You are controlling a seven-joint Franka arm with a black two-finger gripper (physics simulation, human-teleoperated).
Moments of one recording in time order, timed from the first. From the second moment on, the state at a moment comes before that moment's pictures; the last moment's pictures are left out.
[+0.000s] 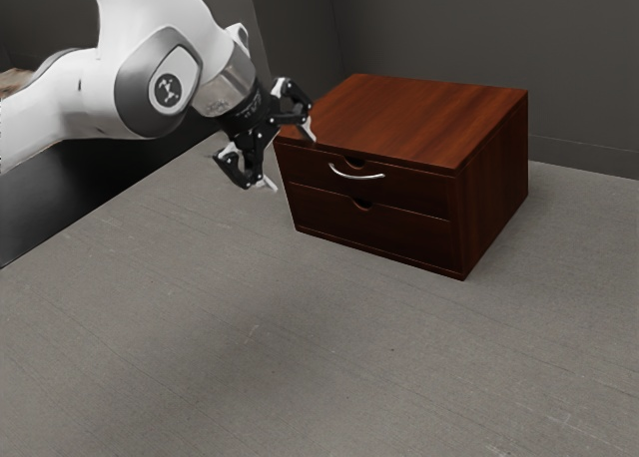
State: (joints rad) arm 0.02 0.10 0.09 -1.52 -0.11 2.06 -1.26
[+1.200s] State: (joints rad) arm 0.02 0.26 0.09 -1.52 -0.12 2.31 -1.41
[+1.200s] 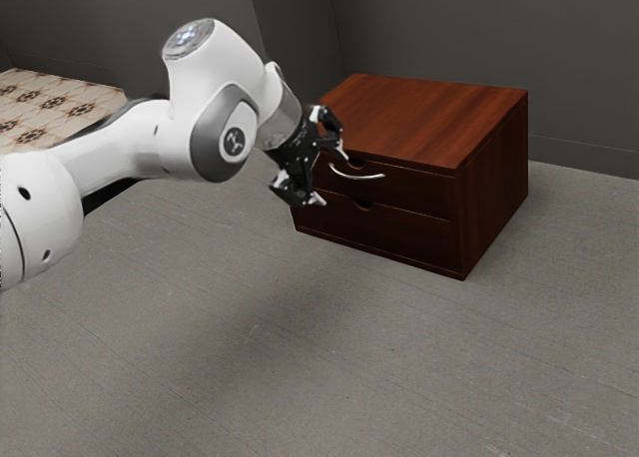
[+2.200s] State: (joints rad) arm 0.02 0.33 0.09 -1.50 -0.12 2.38 -1.43
